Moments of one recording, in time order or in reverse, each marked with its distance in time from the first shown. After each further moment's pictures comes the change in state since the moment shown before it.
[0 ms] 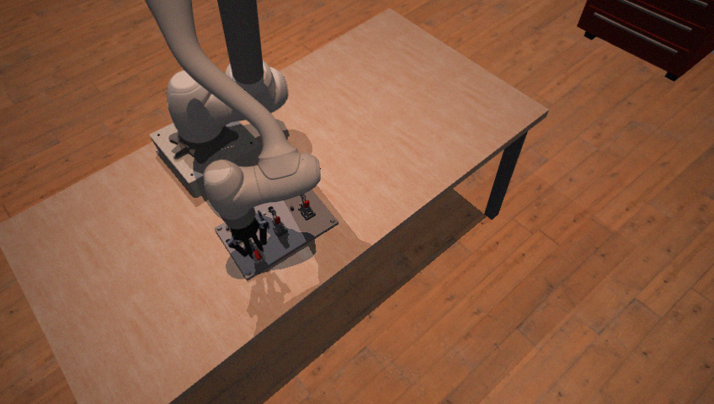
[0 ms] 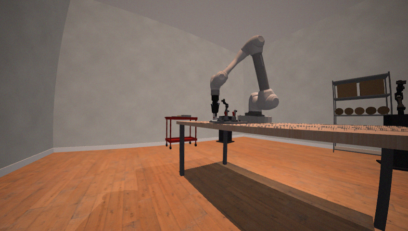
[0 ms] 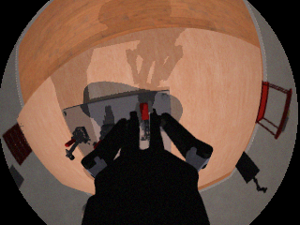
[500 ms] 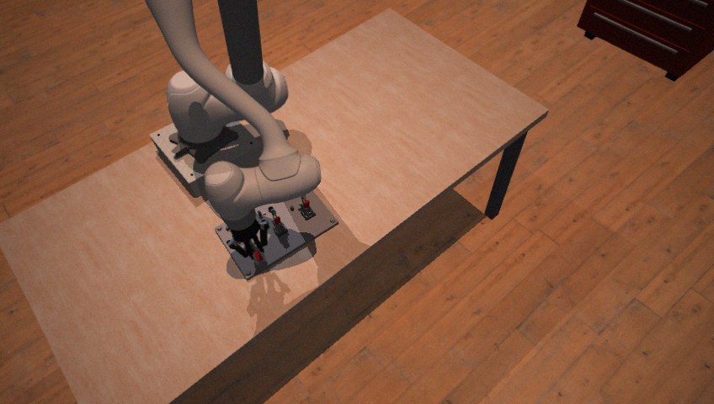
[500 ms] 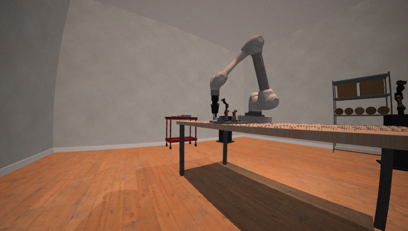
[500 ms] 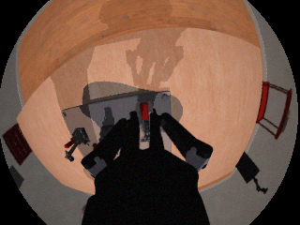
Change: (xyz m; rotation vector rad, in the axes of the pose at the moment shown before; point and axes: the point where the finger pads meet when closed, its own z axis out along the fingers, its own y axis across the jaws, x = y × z) arm 0.001 0.000 0.004 0.000 -0.001 0.000
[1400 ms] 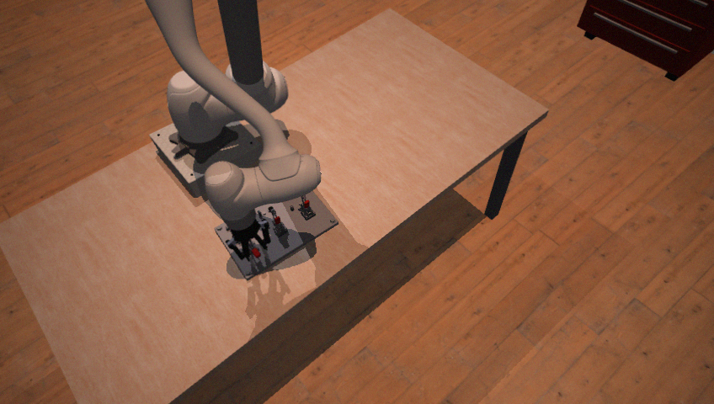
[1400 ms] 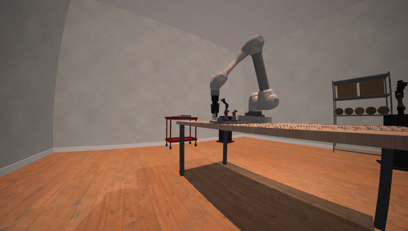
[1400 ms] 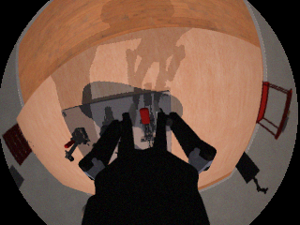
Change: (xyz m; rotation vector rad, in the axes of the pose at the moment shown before) arm 0.000 0.000 0.000 0.000 -0.001 0.000
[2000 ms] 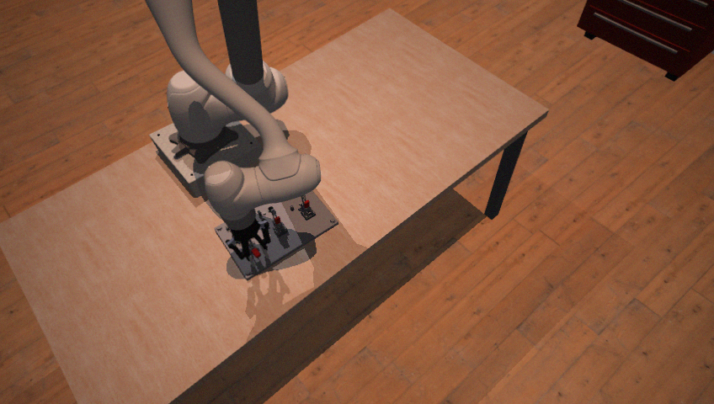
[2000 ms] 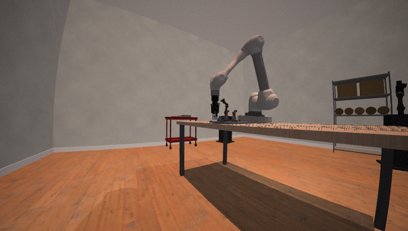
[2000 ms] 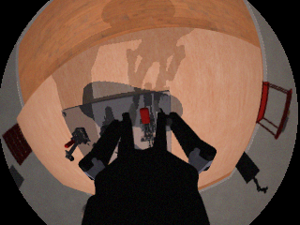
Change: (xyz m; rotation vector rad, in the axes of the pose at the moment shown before) arm 0.000 0.000 -0.001 0.000 0.000 0.000
